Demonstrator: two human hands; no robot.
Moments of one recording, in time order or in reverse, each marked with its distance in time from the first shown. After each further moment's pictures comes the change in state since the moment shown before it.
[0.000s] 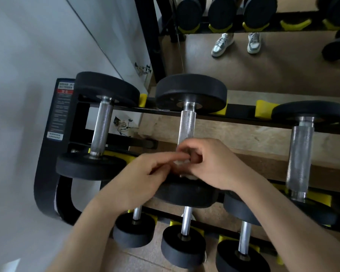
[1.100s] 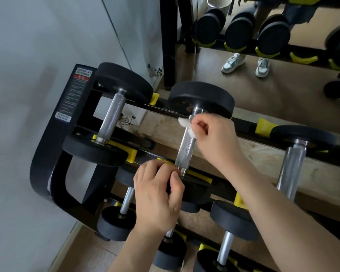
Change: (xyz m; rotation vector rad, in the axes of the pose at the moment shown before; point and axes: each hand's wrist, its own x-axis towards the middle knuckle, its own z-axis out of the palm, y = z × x) left_hand -0.009 -0.020 0.097 0.162 0.933 0.078; right_hand 0.035 -0.004 -0.018 -0.300 0.473 -0.182
